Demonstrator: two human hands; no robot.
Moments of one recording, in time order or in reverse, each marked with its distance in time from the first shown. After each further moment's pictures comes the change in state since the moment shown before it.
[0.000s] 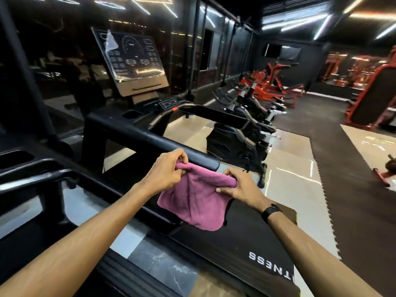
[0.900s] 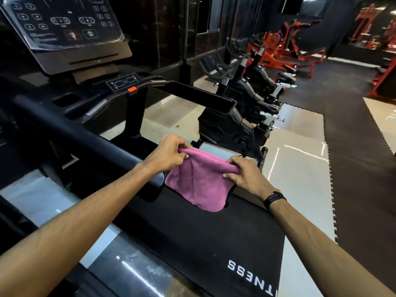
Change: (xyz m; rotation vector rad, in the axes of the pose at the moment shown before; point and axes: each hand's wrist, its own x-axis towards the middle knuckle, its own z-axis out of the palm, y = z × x) left_hand 0.320 0.020 0.254 0.019 -0.104 -0.062; right_hand 0.150 0.346 -0.128 -0.045 -0.055 0.010
